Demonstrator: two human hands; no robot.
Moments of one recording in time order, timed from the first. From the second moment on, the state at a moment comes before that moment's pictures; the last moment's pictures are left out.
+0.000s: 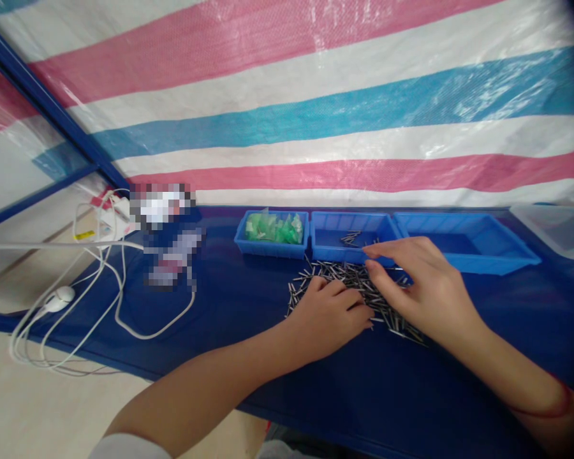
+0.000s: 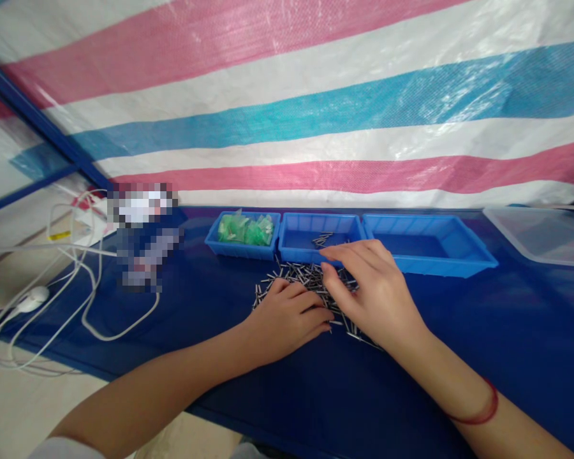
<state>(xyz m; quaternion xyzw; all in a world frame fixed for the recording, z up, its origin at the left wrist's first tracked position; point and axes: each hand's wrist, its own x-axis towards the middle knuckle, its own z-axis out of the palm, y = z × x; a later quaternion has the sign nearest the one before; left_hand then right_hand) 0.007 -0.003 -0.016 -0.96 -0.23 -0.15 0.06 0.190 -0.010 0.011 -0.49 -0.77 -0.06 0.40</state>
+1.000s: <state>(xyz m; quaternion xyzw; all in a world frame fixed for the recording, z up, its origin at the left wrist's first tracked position) -0.013 0.033 0.019 -0.77 -0.38 -0.46 -0.21 0.196 -0.014 0.011 -0.56 -0.72 0.12 0.39</state>
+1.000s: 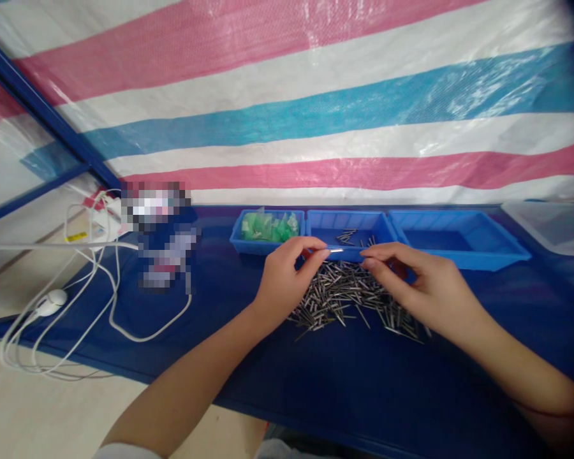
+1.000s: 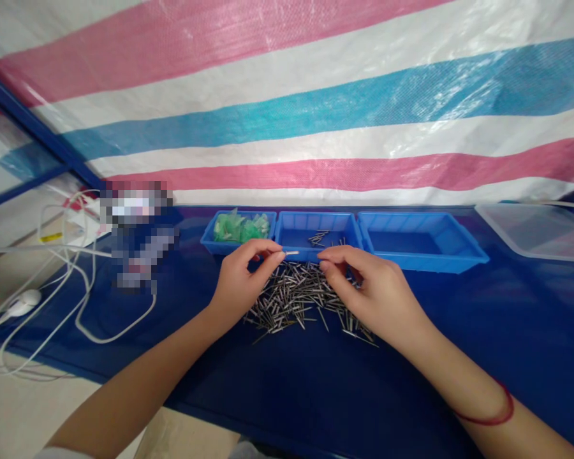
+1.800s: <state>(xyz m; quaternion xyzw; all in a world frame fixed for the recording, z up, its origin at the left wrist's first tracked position) -0.014 0.029 0.008 -0.92 -0.32 -0.19 -0.10 0.201 -0.019 0.017 -0.41 -0.90 0.10 0.09</state>
